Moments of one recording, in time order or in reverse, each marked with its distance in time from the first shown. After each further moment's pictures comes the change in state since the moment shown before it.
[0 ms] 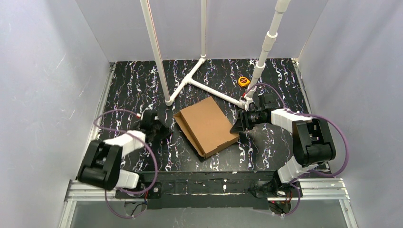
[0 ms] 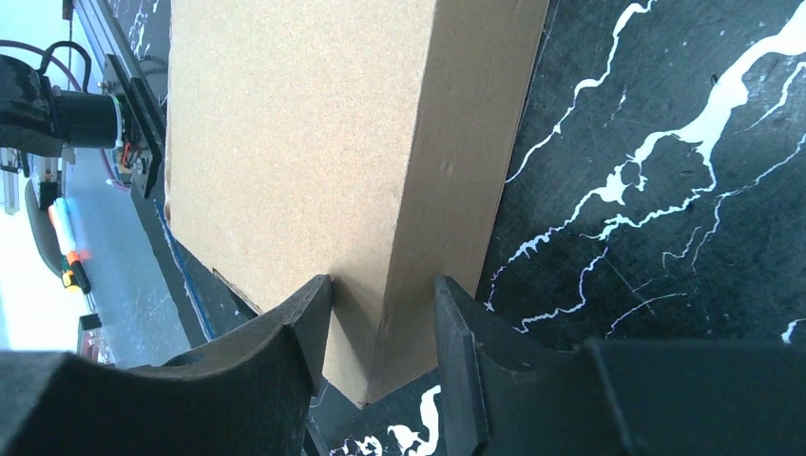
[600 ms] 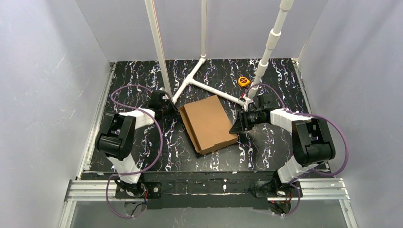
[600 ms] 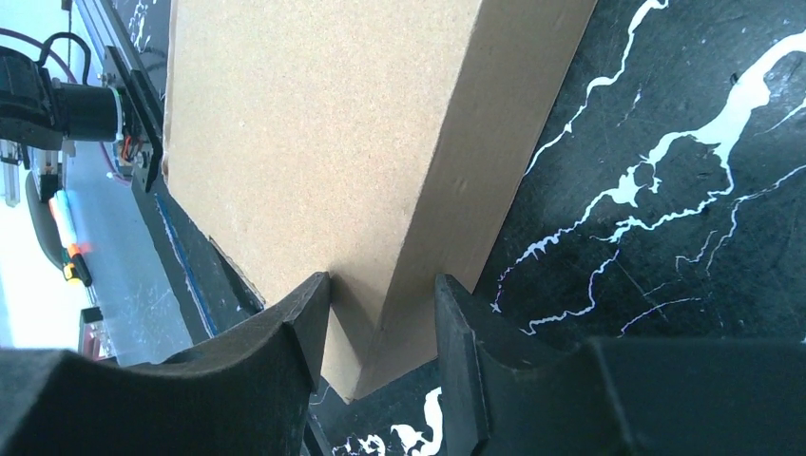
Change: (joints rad) left arm 0.016 0.459 0.439 0.100 0.209 0.217; right arm 0.012 0.005 0.002 -0.001 -0.003 0.001
